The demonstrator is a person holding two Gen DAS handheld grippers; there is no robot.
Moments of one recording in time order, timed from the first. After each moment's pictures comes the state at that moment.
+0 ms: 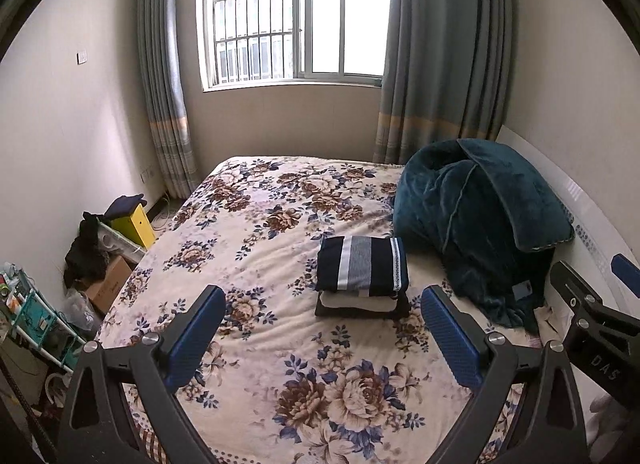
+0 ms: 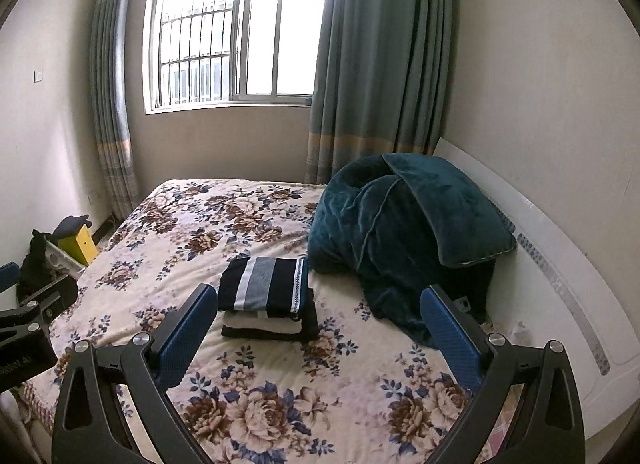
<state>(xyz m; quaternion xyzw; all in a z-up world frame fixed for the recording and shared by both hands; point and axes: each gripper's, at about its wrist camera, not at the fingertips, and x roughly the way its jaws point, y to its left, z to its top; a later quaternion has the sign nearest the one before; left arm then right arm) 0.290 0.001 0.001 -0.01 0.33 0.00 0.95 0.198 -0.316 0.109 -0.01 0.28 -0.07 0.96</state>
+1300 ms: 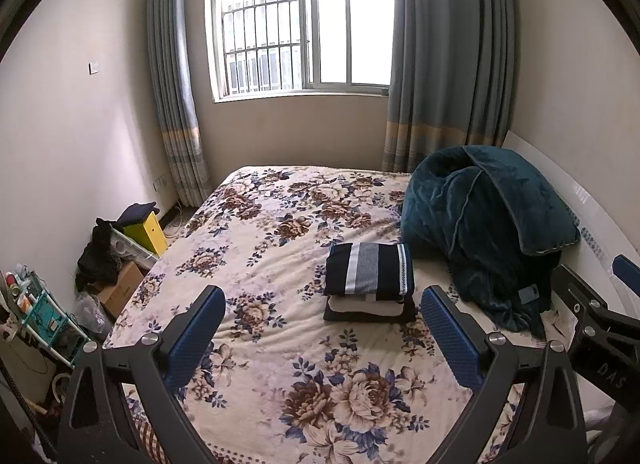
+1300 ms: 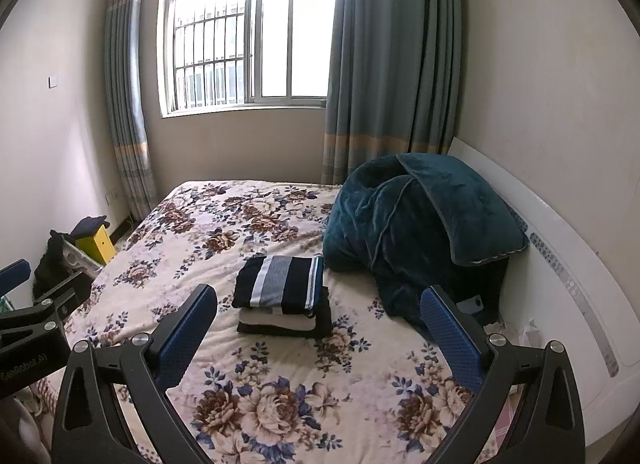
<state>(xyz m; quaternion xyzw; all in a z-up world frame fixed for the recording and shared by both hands) 0.272 -0.005 0.017 0.00 0.31 0.01 0.95 0.196 -0.331 0.110 0.00 0.28 -0.04 0.96</state>
